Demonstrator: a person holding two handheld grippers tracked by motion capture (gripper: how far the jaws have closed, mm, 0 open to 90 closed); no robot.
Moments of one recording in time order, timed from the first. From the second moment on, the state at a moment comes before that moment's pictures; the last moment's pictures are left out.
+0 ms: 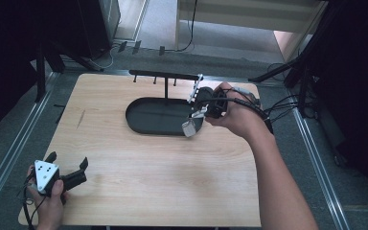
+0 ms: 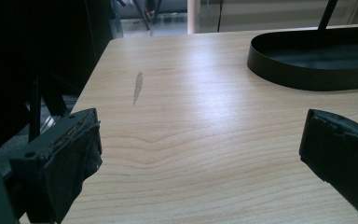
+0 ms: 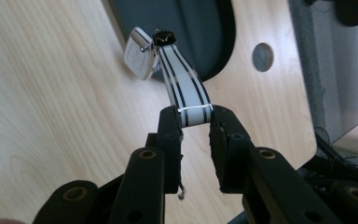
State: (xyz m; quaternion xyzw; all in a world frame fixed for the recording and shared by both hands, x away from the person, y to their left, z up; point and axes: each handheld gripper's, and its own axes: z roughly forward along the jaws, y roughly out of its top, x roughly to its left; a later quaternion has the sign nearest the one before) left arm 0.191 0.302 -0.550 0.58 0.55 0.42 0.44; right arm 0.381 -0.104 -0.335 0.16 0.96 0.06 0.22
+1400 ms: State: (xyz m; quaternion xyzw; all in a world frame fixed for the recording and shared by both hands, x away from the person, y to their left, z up) left arm 0.191 0.304 -0.550 0.58 0.55 0.41 0.44; right arm 0.452 -0.074 -0.315 0.19 0.95 0.05 0.24
